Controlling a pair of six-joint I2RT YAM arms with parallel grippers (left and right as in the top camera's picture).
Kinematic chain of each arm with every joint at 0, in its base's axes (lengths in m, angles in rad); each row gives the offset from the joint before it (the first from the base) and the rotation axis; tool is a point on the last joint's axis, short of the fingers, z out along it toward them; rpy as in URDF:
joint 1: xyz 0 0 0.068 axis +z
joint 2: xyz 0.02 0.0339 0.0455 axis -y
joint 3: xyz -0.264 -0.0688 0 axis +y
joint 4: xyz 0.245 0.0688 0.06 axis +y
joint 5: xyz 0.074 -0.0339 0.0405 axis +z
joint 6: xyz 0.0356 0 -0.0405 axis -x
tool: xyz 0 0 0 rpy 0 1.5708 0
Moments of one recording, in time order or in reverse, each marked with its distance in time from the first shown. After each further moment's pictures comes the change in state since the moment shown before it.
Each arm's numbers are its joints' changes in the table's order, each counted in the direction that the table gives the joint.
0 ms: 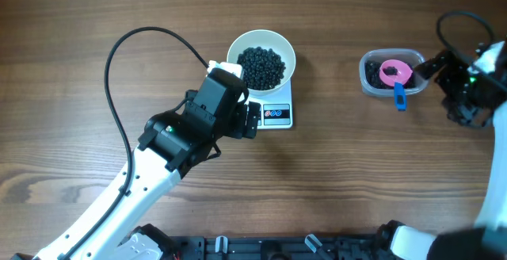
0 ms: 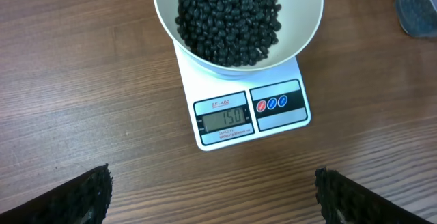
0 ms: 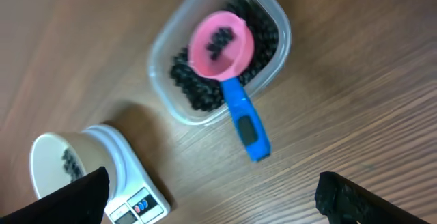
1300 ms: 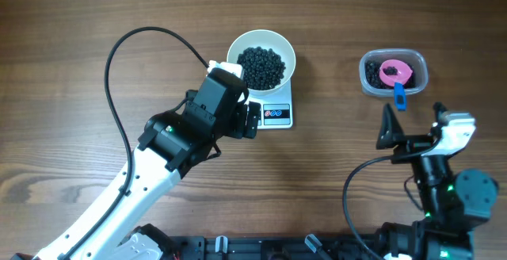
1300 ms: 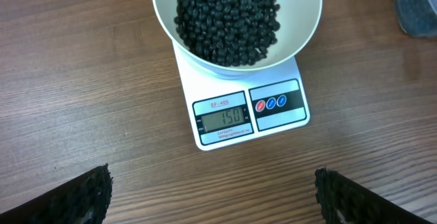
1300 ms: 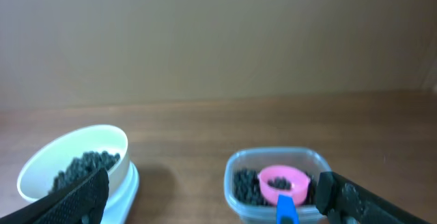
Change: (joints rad) left arm 0.000 0.000 0.000 0.000 -0.003 0.000; right arm 0.230 1.073 0.890 -0.819 -0.068 0.325
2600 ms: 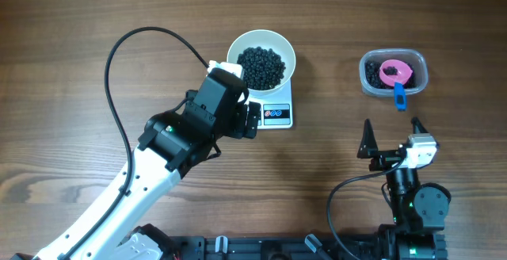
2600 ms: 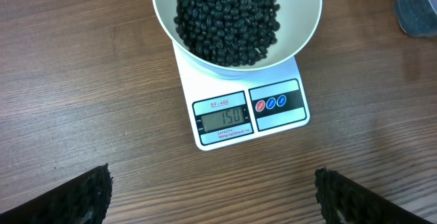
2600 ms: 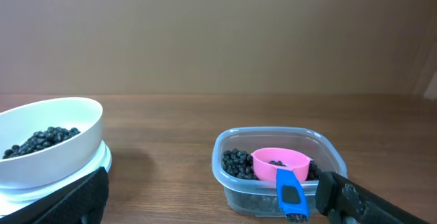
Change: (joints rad) left arm 0.000 0.000 0.000 0.000 0.000 0.000; right arm 0.158 0.297 0.437 -0.248 -0.192 0.045
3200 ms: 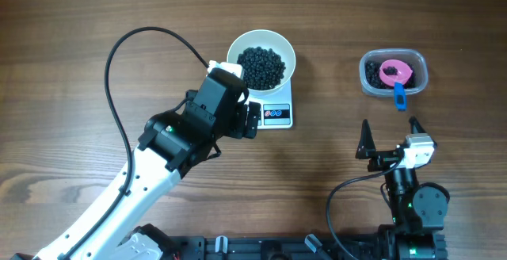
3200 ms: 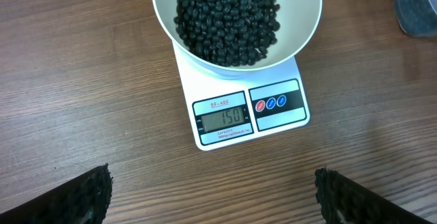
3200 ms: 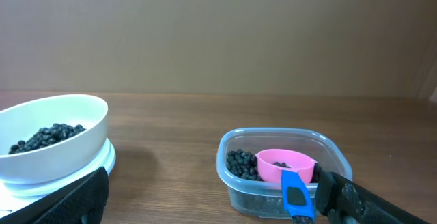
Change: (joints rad) left arm 0.000 0.000 0.000 0.000 0.000 0.000; right arm 0.024 0.000 0.000 0.000 -0.007 0.020
